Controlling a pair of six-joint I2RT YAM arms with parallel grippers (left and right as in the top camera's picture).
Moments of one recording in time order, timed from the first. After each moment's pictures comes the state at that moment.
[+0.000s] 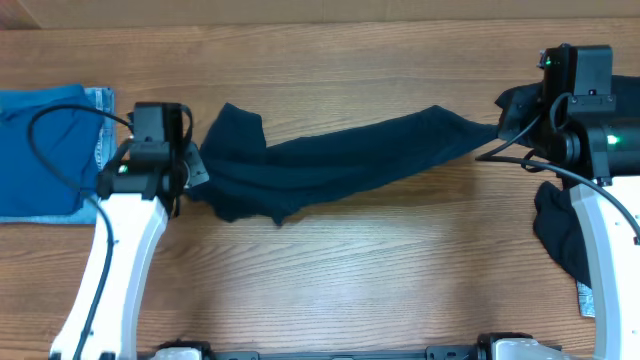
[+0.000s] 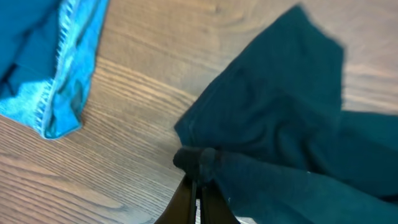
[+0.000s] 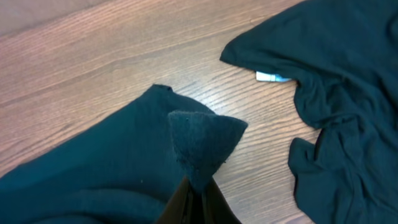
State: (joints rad) left arm -0.02 1.39 1.13 -0.84 -0.22 -0.38; right arm 0.02 1.40 1.57 -1.11 0.15 0.31
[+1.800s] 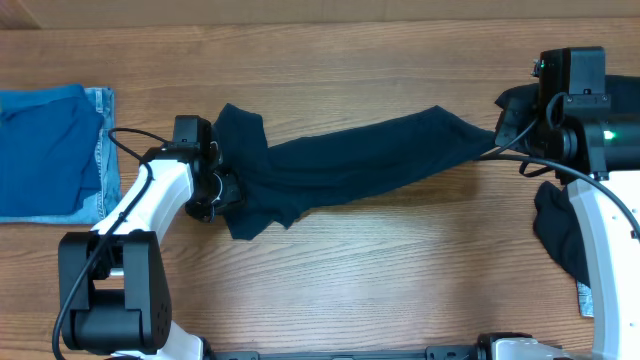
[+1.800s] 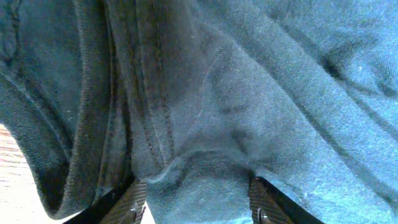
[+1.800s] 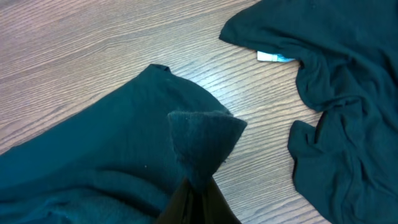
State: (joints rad) left arm -0.02 1.74 1.03 -0.72 0.16 -0.36; right arm 0.02 1.42 1.57 -1.17 0.14 0.31
